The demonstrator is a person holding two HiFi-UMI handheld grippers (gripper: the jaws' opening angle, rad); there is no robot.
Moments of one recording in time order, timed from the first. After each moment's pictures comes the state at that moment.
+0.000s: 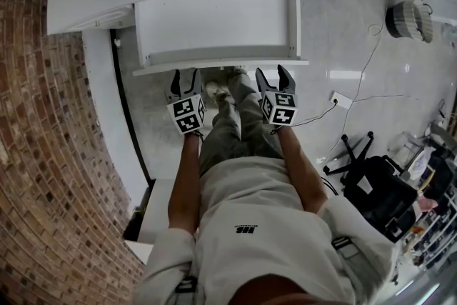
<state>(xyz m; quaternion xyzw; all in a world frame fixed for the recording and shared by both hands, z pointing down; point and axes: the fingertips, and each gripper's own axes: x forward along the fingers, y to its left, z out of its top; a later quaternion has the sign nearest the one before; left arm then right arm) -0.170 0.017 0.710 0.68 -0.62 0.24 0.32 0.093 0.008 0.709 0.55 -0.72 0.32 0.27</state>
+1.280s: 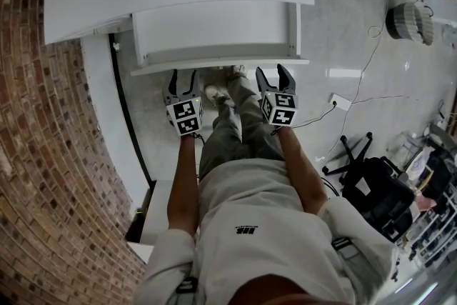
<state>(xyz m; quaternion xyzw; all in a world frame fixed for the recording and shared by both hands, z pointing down) -0.171 -0.020 0.713 0.70 -0.59 0.29 0.28 0.094 -0.033 0.710 0.56 -0.72 0.32 0.27</state>
